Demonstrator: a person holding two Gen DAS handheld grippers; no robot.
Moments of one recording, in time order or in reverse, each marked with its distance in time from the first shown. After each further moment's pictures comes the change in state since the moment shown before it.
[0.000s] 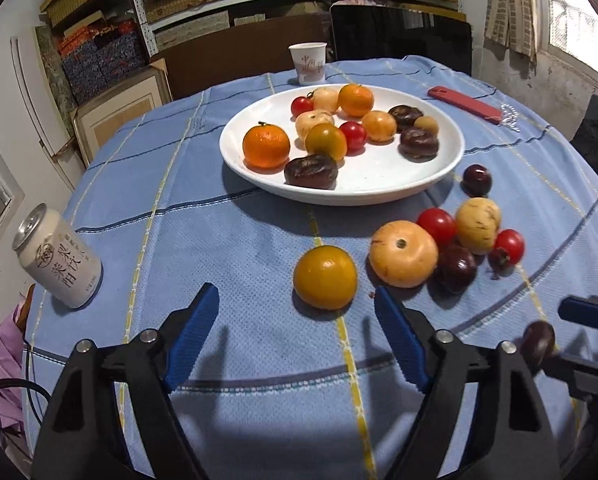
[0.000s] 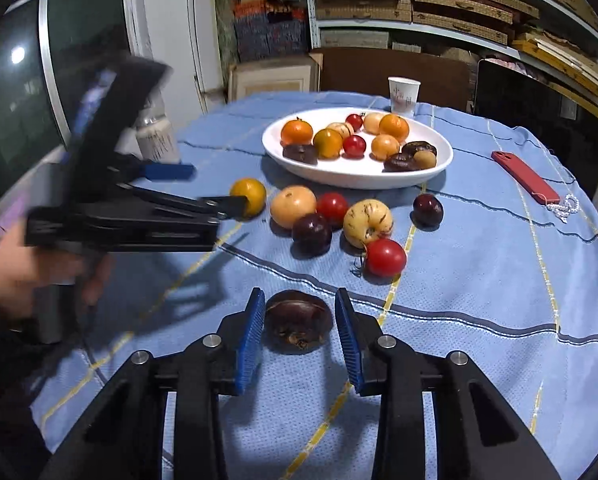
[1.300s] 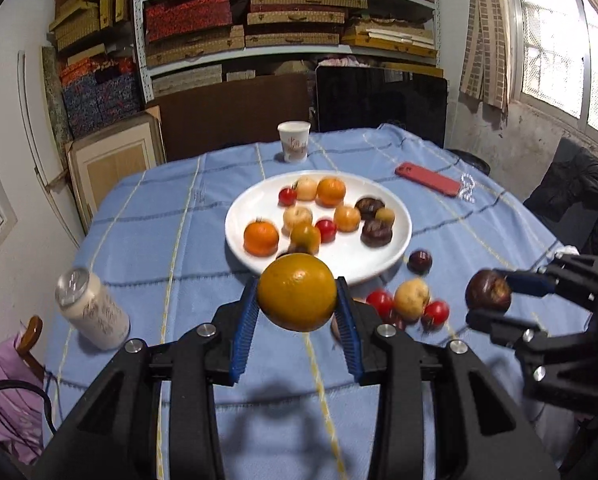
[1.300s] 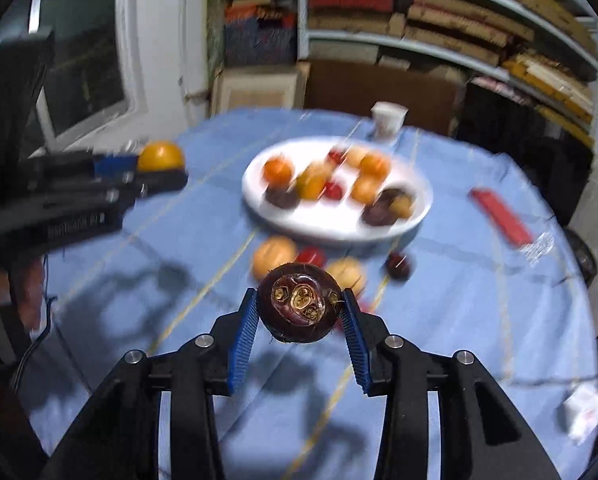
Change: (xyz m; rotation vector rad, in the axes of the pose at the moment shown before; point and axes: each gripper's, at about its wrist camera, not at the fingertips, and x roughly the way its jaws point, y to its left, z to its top) left arm -0.096 0.013 0.035 -0.021 -0.205 -0.096; right arm -0.022 -0.002 0.072 -0.042 -0.049 -0.159
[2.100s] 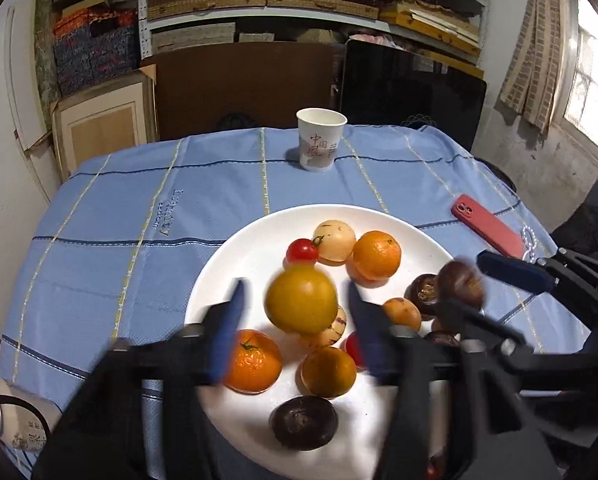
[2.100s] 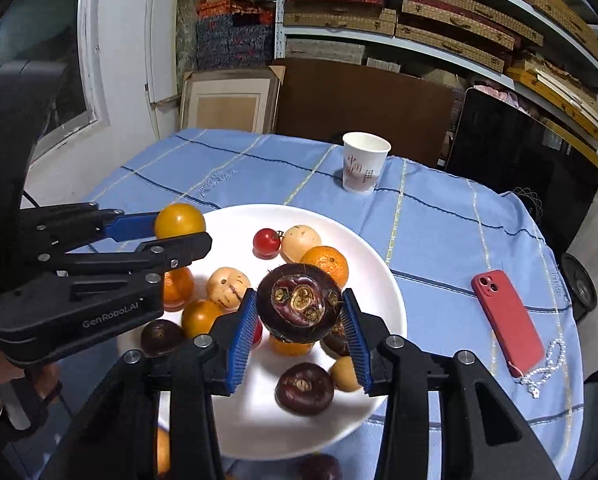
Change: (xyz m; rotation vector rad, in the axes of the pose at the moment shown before) left arm 0.185 0.028 0.095 -0.148 0.118 -0.006; right arm 0.146 -0.059 0.113 -0.031 0.029 -0.045
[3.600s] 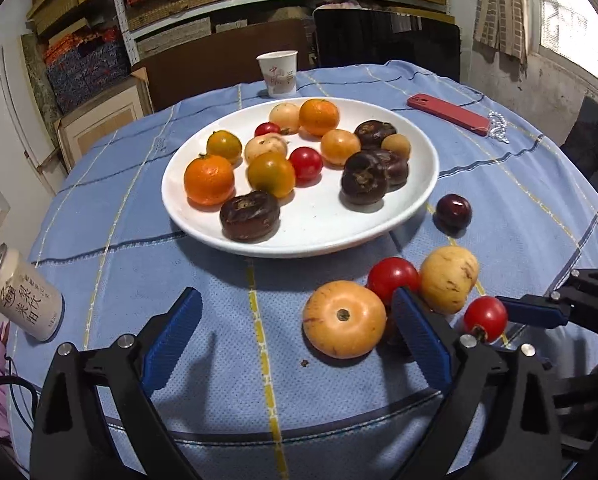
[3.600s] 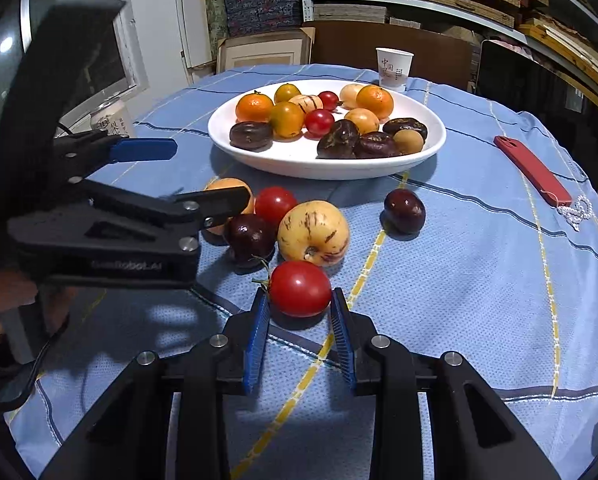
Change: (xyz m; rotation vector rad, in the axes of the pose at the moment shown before) left arm -0.053 -0.045 -0.142 0.170 0.071 0.076; right arm -0.068 0.038 -0.167 0.025 0.106 0.174
